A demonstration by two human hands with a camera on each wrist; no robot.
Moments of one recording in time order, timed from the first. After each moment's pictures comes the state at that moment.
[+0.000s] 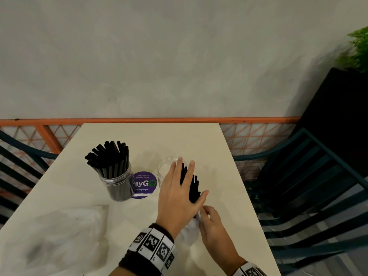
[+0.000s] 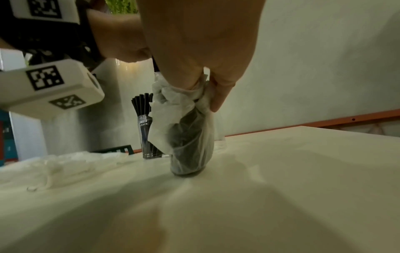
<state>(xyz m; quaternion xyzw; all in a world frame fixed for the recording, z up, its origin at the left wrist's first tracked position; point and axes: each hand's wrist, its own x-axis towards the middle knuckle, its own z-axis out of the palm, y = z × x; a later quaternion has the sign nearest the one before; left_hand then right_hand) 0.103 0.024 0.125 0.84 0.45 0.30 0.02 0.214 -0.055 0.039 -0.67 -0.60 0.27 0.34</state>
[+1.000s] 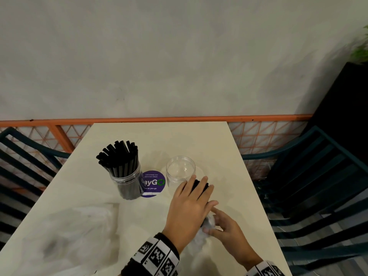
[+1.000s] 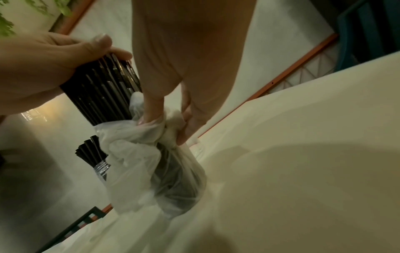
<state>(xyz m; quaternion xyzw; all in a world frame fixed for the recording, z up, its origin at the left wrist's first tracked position) 0.095 0.012 0.120 0.91 0.35 0.22 -0.05 0.234 -0.051 0.031 -0.62 -0.43 0.48 0.45</state>
